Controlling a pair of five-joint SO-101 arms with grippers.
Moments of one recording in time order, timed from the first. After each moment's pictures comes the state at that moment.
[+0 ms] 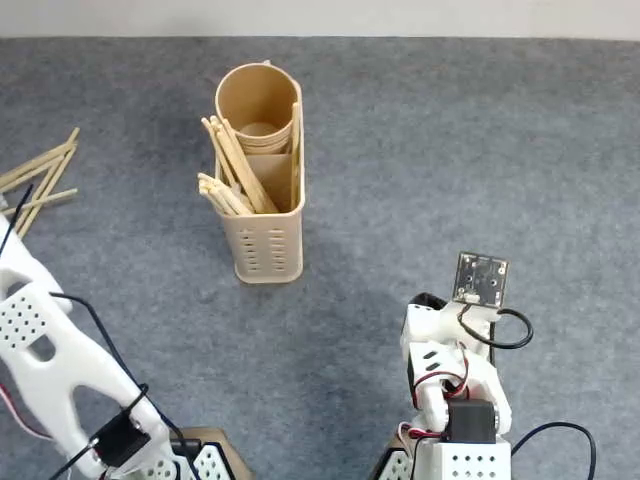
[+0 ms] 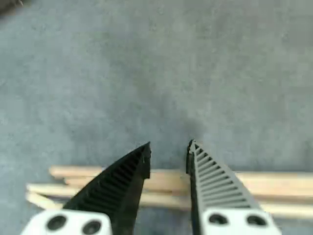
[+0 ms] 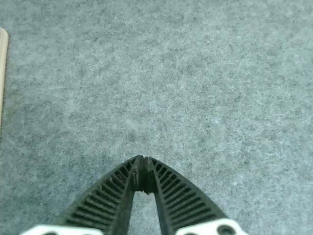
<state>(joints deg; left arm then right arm) -48.9 70.5 -57.8 35.8 -5.4 -3.8 -104.5 95.3 55.1 -4.2</state>
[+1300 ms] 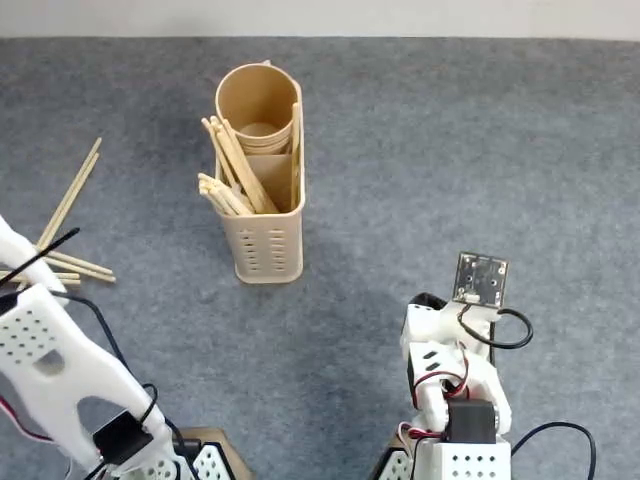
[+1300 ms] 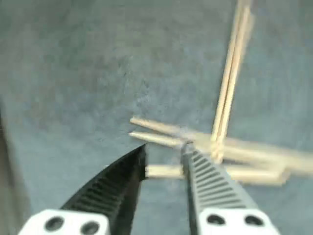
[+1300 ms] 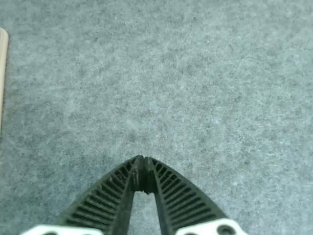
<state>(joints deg) -44.9 40.0 -69.5 101.6 -50.6 -3.8 -104.5 95.3 55.1 -4.2</state>
